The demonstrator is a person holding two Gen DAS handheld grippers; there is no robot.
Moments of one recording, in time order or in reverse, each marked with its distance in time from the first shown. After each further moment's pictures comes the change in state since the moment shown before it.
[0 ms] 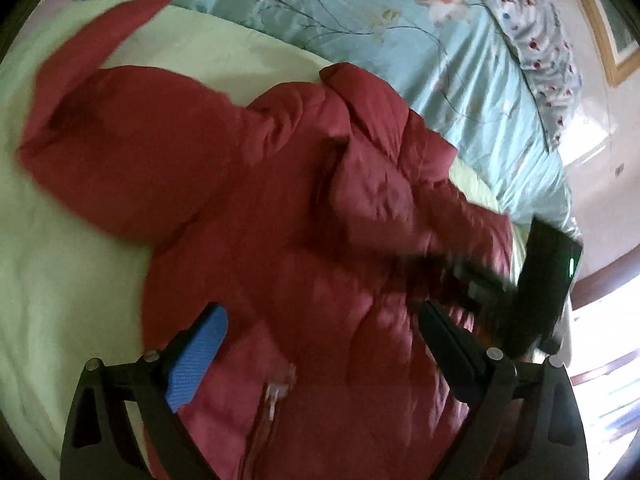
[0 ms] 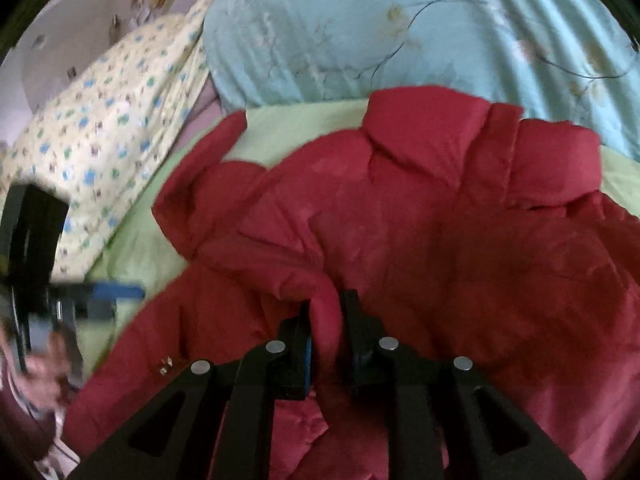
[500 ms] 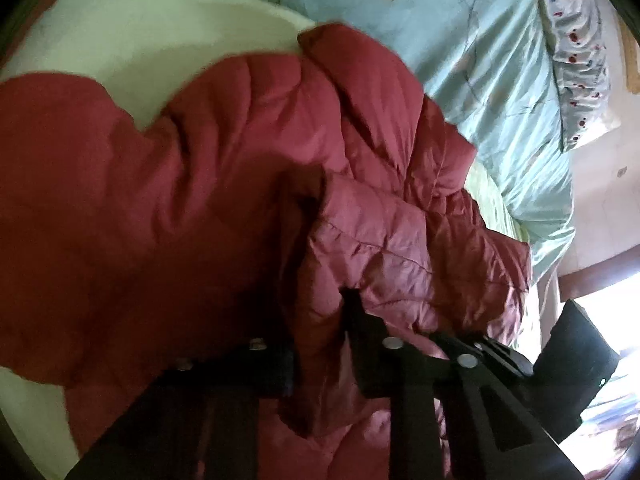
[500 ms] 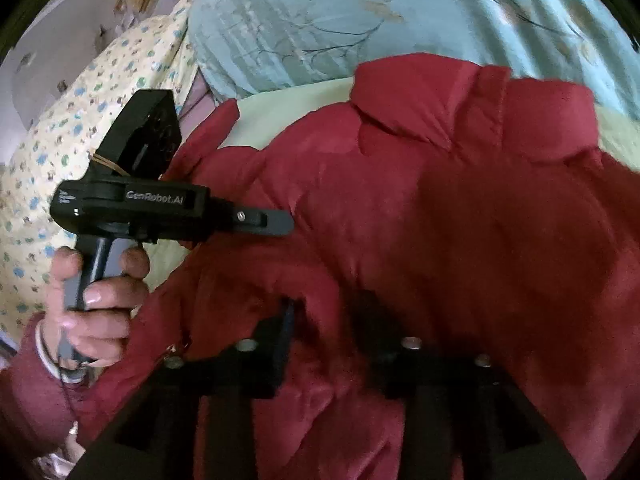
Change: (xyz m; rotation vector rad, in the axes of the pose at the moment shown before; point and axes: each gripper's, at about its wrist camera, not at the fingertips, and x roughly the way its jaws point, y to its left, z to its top) left arm 0.112 -0.001 0.083 -0.004 0.099 -0.026; right arm -0.012 -0.011 -0.016 0.106 0.036 0.046
